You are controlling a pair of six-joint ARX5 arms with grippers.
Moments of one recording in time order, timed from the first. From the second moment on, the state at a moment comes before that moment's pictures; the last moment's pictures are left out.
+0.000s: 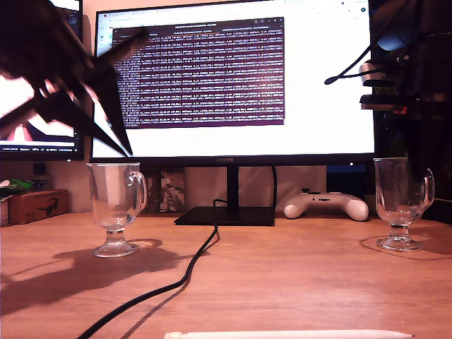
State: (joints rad) left arm -0.59 1.29 0.87 -0.37 0.04 -1.12; right arm 0.20 1.62 1.28 -0.99 0.01 0.03
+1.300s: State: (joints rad) left arm -0.52 1.44 0.87 -0.20 0.02 -1.23; right arm 0.20 1.62 1.28 -0.95 0.01 0.00
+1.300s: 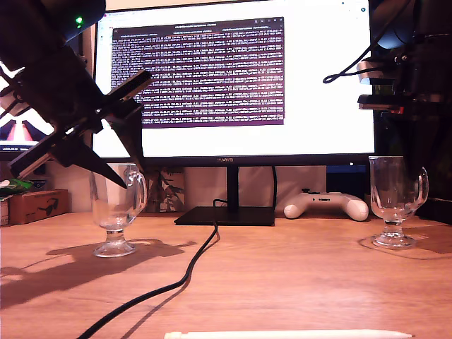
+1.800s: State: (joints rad) left arm -0.52 1.47 0.87 -0.18 0.04 -1.23; right arm 0.20 1.62 1.28 -0.93 0.01 0.00
